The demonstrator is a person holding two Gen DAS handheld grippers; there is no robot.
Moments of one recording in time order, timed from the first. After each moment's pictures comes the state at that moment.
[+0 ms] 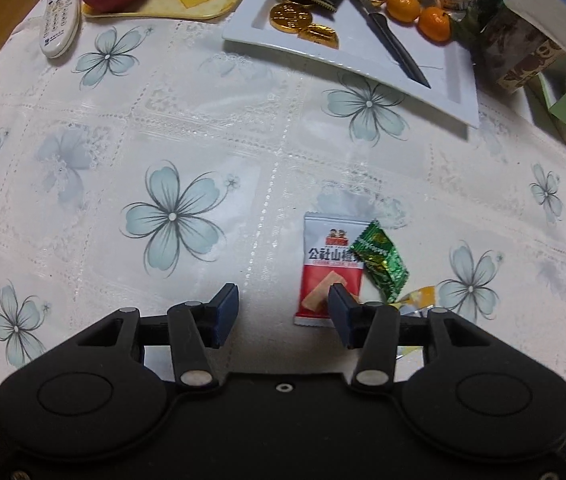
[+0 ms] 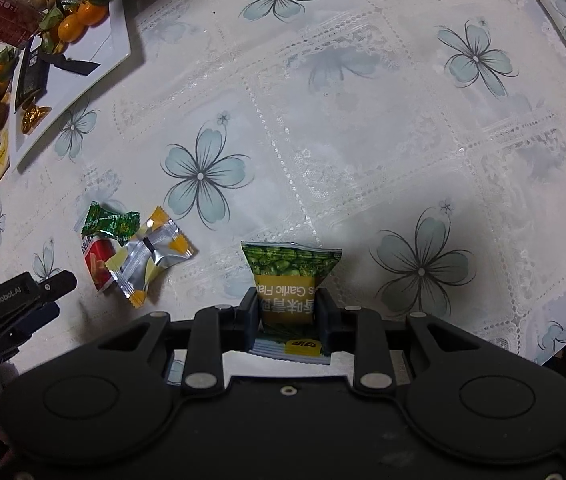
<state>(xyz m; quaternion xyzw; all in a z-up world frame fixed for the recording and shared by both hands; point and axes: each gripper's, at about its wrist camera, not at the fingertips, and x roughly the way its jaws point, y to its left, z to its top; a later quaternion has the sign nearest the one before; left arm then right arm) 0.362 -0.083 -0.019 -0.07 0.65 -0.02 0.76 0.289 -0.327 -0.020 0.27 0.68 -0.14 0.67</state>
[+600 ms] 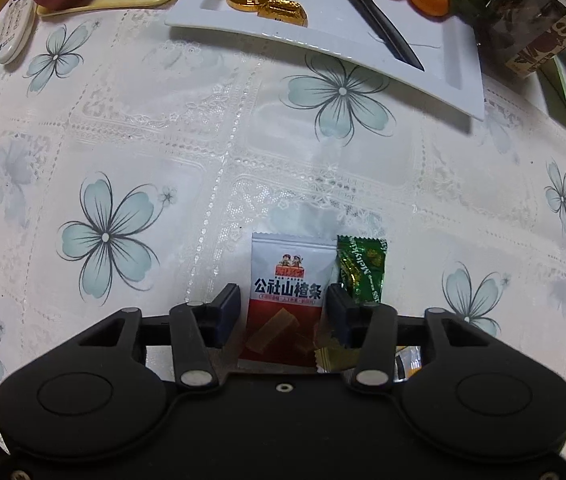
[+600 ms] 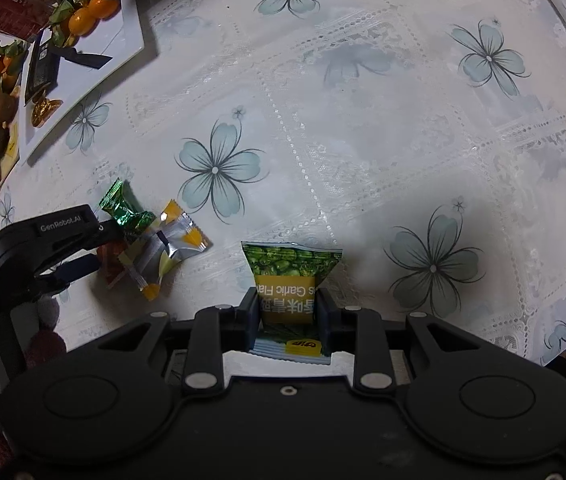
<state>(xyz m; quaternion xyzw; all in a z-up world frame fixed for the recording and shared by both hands) 0.403 -0.114 -0.057 -0.06 0.66 -0.01 0.75 0.293 -0.321 -0.020 0.27 0.68 -0.12 0.67</state>
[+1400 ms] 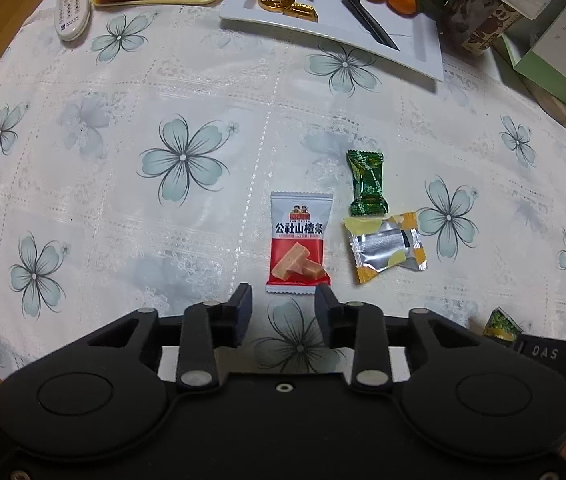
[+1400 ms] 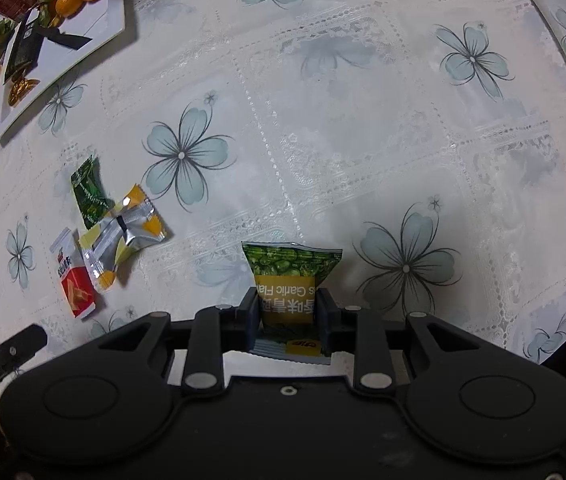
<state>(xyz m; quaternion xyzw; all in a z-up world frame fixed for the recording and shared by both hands) 0.327 -0.070 0.001 -0.05 0.65 -0.03 0.75 0.280 -0.315 -0.033 0.22 0.69 -0.13 0.68</state>
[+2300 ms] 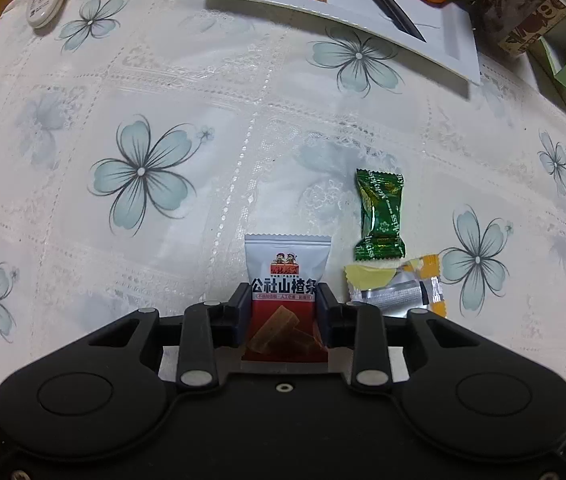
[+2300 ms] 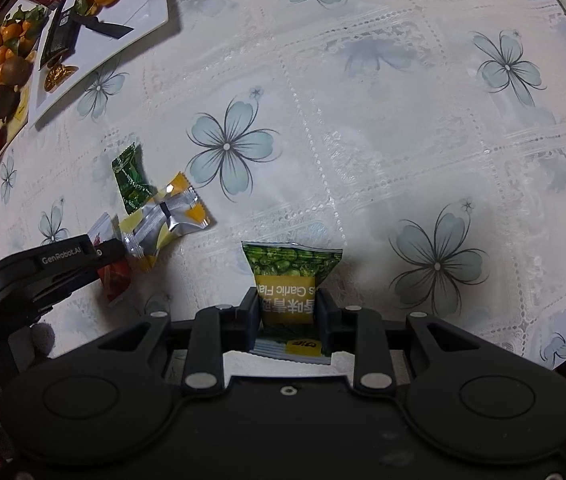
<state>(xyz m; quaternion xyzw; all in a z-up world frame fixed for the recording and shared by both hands) 0.357 -0.087 -0.043 -0.07 0.66 -0.01 0.75 0.285 -0.312 -0.021 0.24 0.69 -0.09 0.68</state>
